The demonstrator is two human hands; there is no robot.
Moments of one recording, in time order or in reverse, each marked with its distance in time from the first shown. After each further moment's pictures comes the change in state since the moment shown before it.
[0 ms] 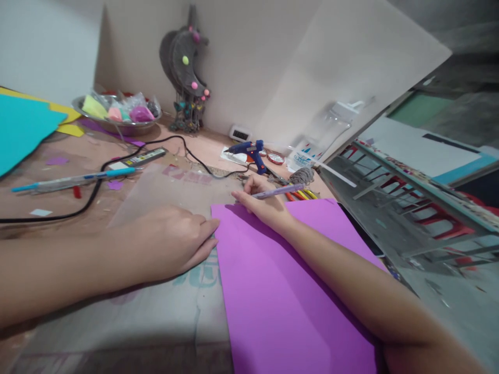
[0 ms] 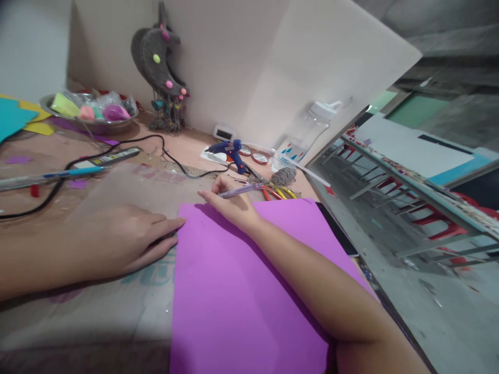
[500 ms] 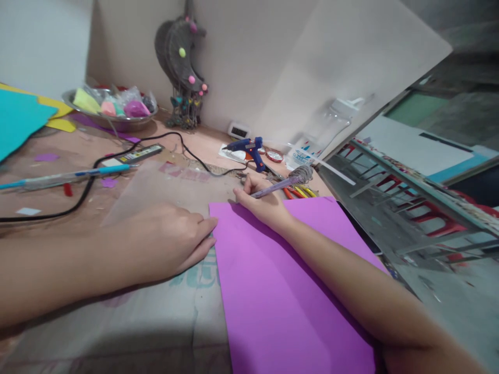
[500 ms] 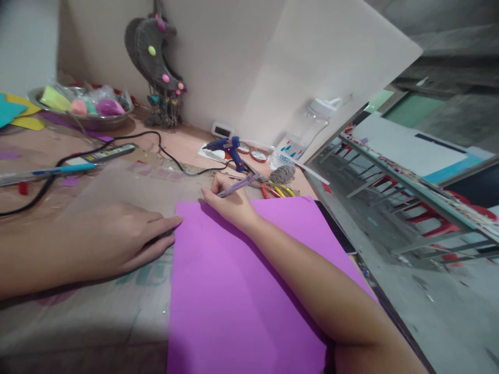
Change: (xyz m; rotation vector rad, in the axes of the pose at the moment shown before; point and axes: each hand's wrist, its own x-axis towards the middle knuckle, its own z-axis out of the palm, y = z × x) left_hand 0.000 -0.001 0.002 -0.020 0.056 0.040; right_hand 0.005 0.002 0.003 -0.167 0.040 -0.107
